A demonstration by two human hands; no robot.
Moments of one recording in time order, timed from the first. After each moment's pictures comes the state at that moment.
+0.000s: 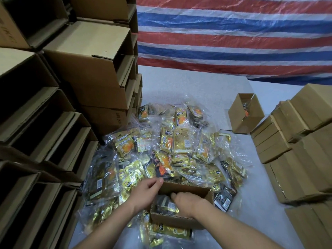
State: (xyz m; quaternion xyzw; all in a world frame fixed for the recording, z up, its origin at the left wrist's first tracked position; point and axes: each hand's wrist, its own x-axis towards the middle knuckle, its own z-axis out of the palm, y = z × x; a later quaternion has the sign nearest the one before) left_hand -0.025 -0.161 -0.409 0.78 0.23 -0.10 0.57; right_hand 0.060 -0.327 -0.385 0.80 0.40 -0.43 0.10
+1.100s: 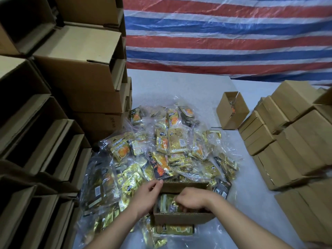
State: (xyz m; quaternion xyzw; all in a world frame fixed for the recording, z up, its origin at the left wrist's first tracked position) left_hand -0.032 -0.161 -0.403 0.79 0.21 -0.11 0.57; right_hand 0.063 -0.335 -0.354 0.82 0.15 -0.54 -0.11
